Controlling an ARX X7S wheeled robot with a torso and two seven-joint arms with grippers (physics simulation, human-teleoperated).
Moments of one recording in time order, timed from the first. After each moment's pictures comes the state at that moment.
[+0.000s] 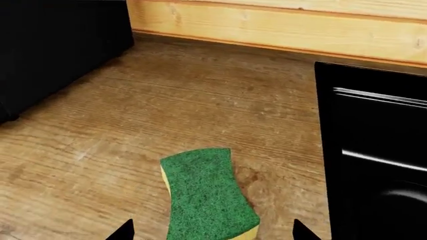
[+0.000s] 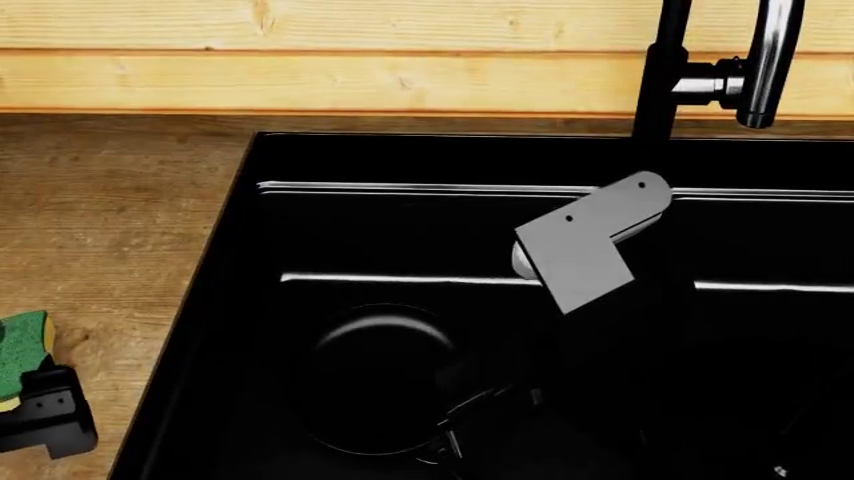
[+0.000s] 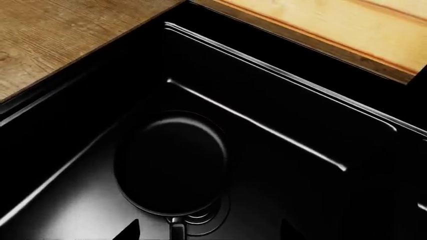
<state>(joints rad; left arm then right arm) -0.38 -0.38 -0.11 0.52 -0.87 -1.14 -0.77 1.04 0.67 -0.64 -0.16 1.21 1.13 0.27</state>
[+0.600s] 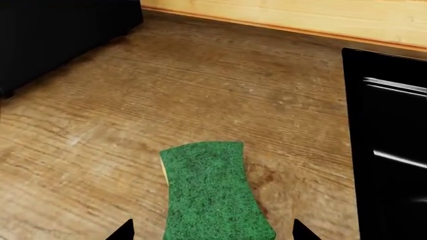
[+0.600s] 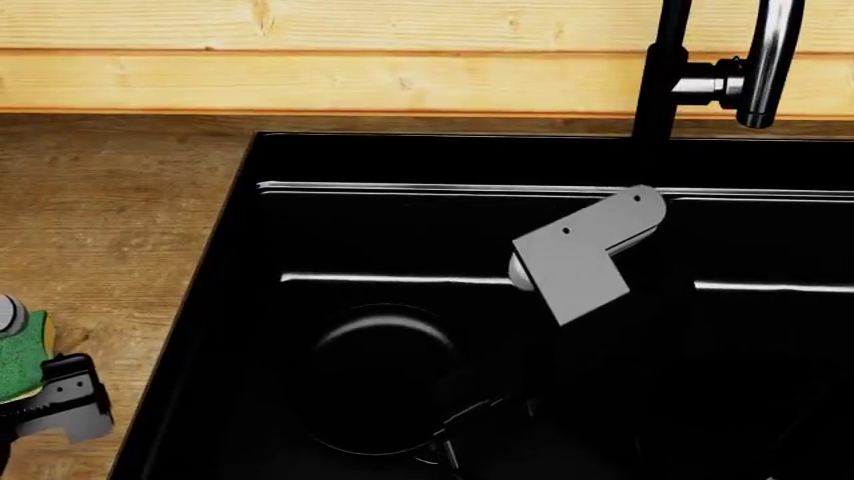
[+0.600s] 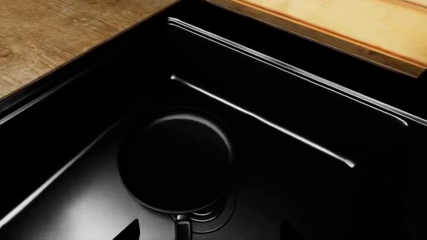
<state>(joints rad) -0.44 -0.34 -0.05 0.34 -0.79 -1.06 -0.77 1.01 0.67 -0.64 -0.16 1.20 1.11 0.27</state>
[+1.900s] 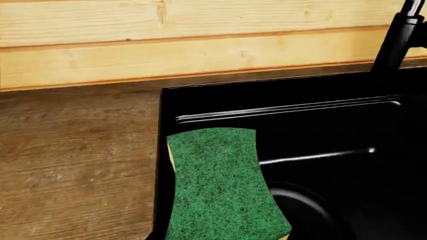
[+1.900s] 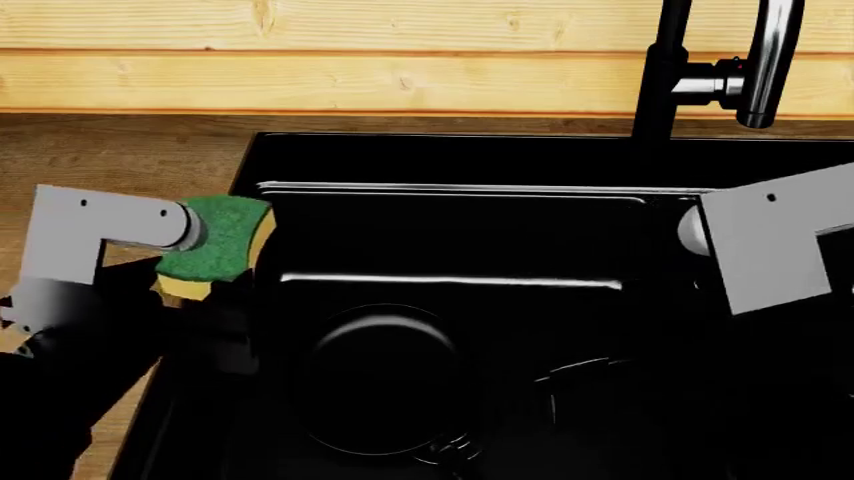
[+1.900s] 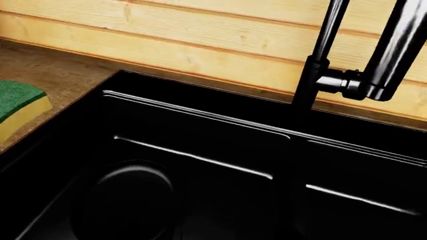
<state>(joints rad) -0.79 -0.32 0.26 0.20 -0.83 -1.13 -0.48 0.87 0.90 -0.36 -0.39 1.49 1.02 0.58</state>
